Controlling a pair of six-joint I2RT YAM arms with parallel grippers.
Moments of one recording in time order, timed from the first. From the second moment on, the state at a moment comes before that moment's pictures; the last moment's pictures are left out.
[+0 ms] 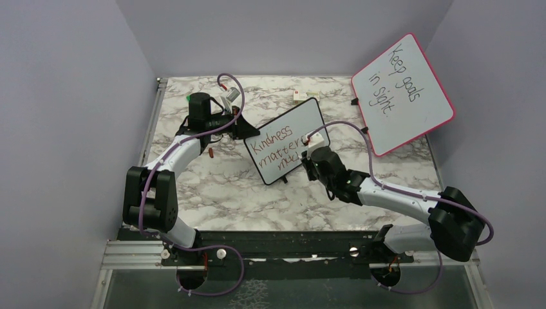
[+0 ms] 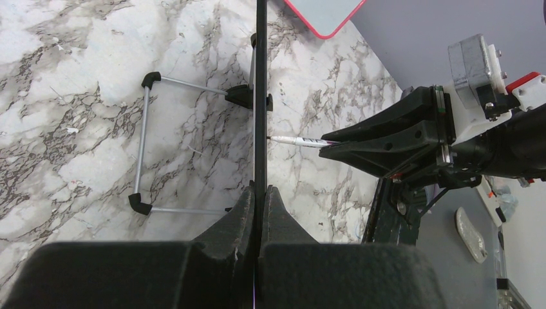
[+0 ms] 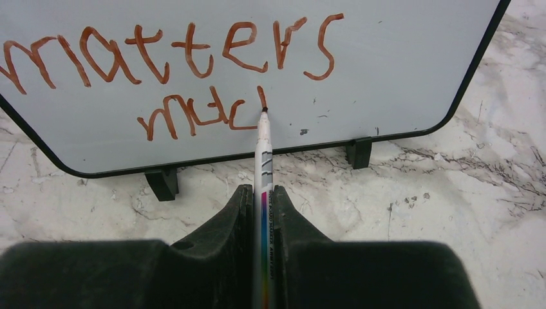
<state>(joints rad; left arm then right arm) -0.16 1.55 1.01 0.09 1.03 -0.26 0.85 1.29 0.67 0.07 0.37 0.13</state>
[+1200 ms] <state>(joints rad) -0.16 1.55 1.01 0.09 1.02 -0.26 0.80 1.29 0.67 0.02 0.36 0.19</state>
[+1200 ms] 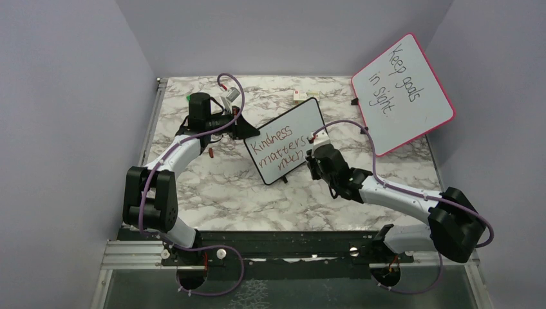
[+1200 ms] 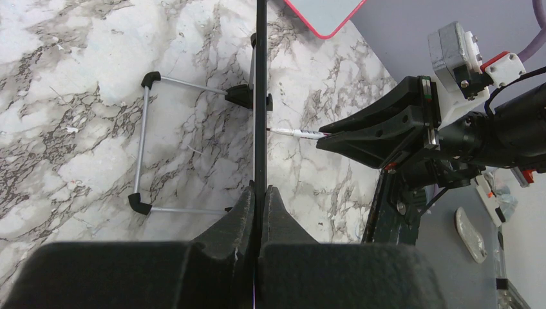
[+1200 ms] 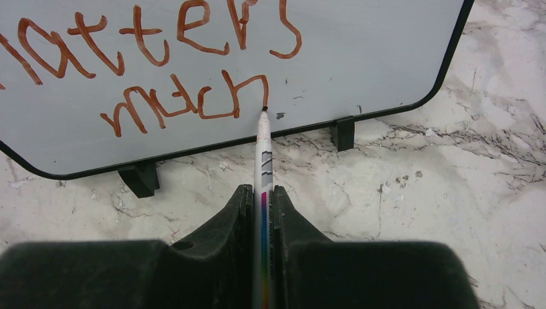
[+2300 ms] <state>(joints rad) -0.16 1.55 1.01 0.08 1.02 -0.26 0.75 1.28 0.64 0.10 0.36 0.19</state>
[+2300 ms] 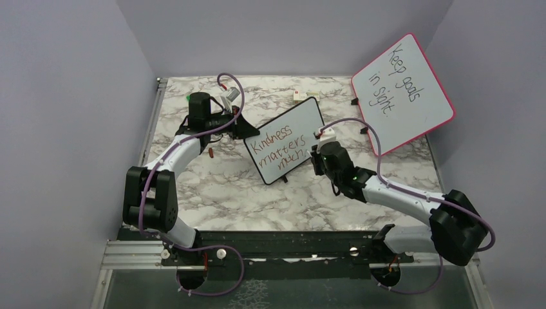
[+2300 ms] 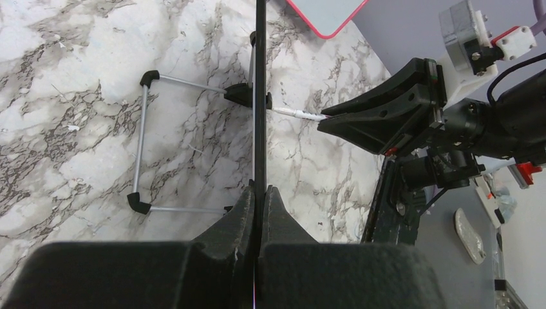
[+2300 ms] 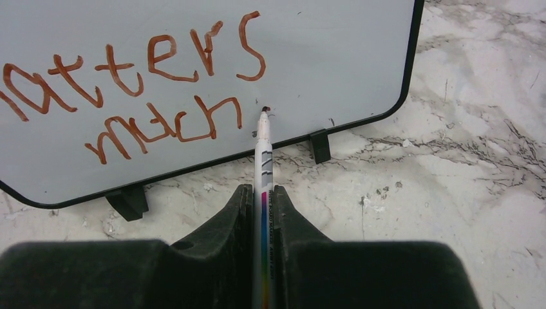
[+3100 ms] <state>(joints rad) -0.15 1.34 1.17 -0.26 0.68 -0.20 0.75 0.79 0.67 -0.17 0.46 0.18</state>
